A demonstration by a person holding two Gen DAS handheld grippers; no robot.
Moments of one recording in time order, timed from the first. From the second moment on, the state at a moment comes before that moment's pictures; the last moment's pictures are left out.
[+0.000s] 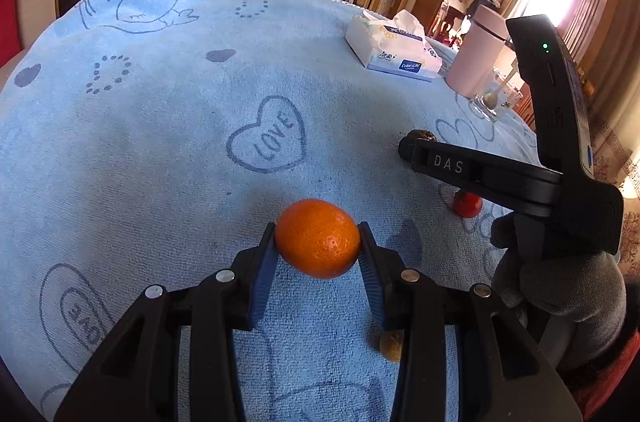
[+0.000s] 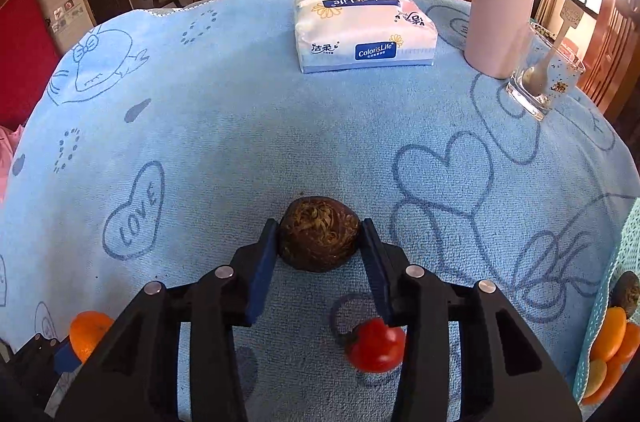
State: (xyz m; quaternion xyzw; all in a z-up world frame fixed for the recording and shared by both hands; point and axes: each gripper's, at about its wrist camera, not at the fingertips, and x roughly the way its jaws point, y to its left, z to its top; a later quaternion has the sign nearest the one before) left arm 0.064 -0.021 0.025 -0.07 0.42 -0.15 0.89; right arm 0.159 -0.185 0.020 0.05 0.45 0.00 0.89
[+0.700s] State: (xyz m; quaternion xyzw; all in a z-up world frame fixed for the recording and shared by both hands) left arm 0.056 -0.030 0.027 -0.06 0.41 -0.17 0.90; right arm 0.098 -0.195 0.059 0.08 0.40 0.01 0.91
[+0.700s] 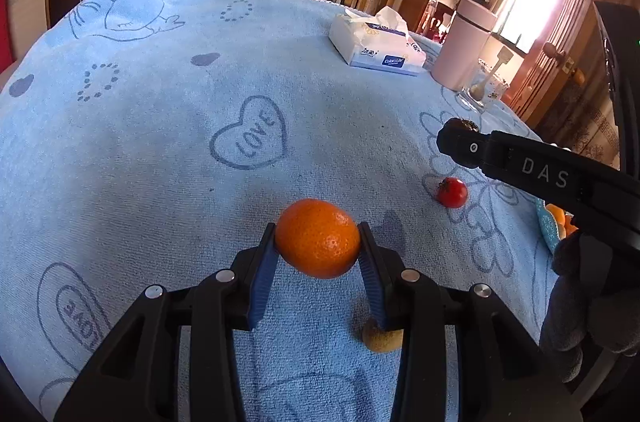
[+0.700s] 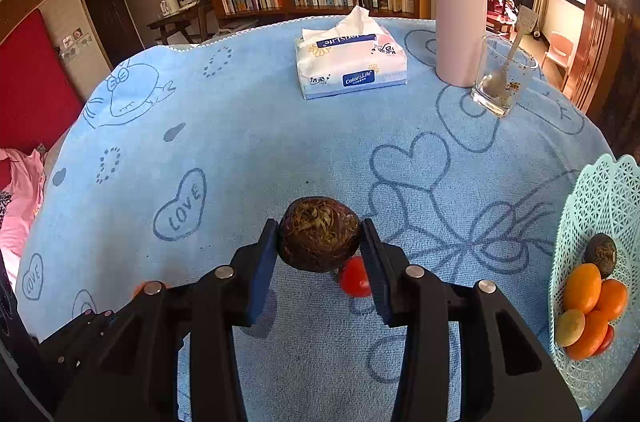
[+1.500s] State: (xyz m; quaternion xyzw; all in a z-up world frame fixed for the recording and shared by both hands) left arm 0.044 -0.044 0.031 -0.04 0.40 -0.19 0.89; right arm 0.028 -0.302 0.066 0.16 0.37 -0.11 0.91
